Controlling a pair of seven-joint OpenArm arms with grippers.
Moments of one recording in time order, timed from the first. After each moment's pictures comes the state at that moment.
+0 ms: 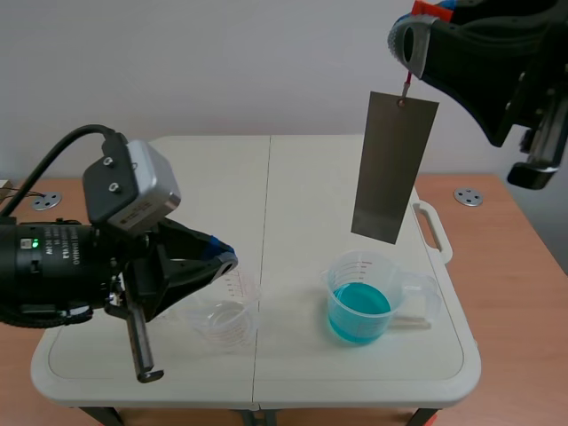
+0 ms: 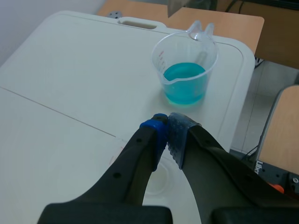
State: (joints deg) left arm 12.9 -28.4 12.6 104.2 -3.8 -45.0 4.5; right arm -15.7 38.6 6.4 118.2 33.8 45.5 1.8
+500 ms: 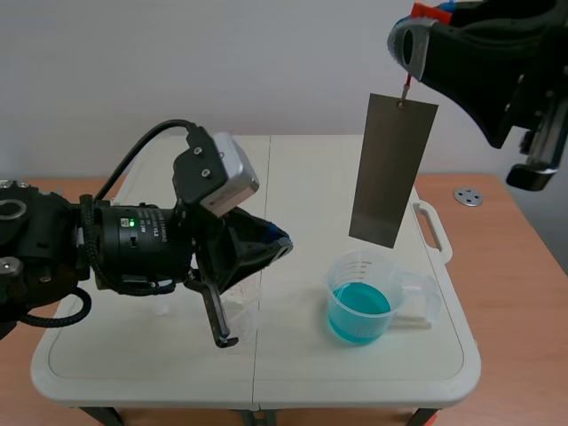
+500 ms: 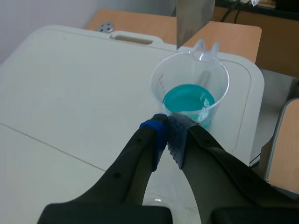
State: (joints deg) left arm 2.0 -20.4 20.4 94.9 0.1 -45.0 4.5; right arm -15.7 38.6 6.4 118.2 33.8 45.5 1.1
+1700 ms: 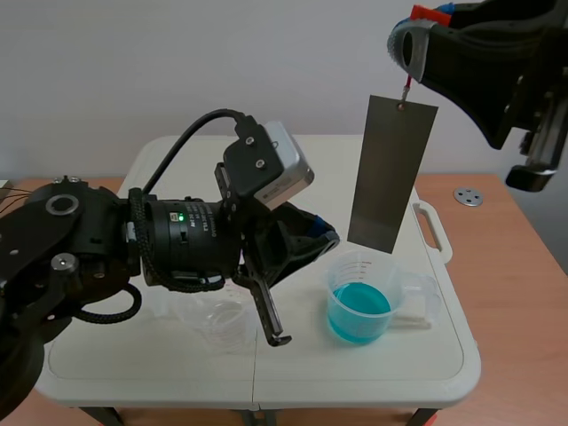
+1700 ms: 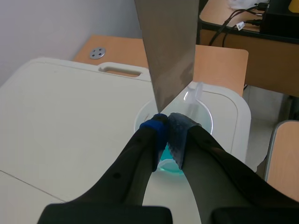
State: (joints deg) left arm 1.0 -15.1 23.6 95.0 1.9 -43.7 5.6; right arm -15.7 38.6 6.4 118.2 33.8 45.5 1.1
